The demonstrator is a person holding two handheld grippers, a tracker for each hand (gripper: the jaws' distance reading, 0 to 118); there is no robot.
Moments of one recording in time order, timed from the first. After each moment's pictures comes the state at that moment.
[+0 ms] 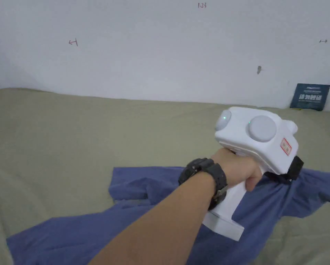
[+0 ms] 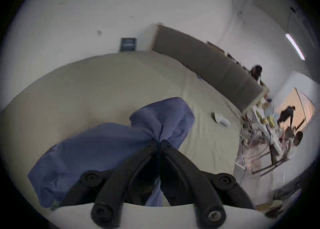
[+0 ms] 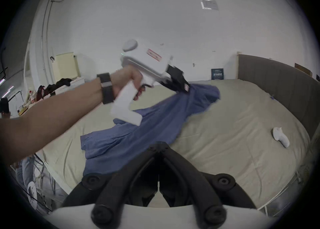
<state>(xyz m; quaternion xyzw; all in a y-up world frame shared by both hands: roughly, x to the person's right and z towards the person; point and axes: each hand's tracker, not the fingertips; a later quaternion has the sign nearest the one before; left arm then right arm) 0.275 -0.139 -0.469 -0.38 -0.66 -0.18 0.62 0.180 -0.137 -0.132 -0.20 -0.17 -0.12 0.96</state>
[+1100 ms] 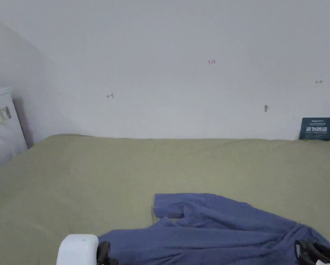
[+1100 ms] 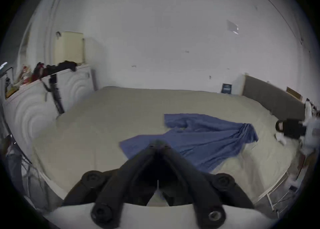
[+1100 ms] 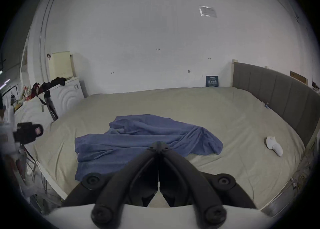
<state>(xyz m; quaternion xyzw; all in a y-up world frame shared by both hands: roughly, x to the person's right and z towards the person) -0.180 -0.135 -0.252 -0.20 -0.25 -0.06 0.95 0.171 -0.133 -0.144 -0.18 -0.18 -0.09 0.96</state>
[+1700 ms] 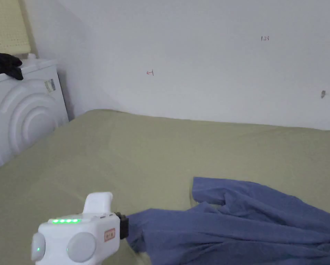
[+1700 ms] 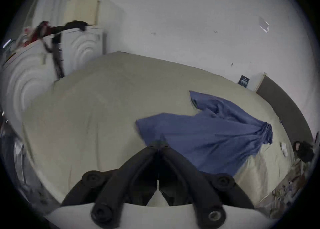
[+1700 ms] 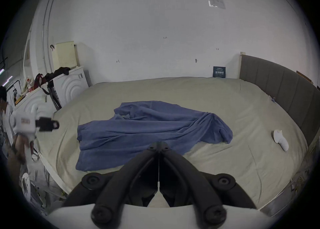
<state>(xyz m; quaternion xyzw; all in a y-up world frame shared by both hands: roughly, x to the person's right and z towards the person) -0.203 -0.188 -0.453 -0.36 -0.25 0.00 0.90 0.169 -0.156 -0.161 -0.23 -0.16 -0.09 0.96</state>
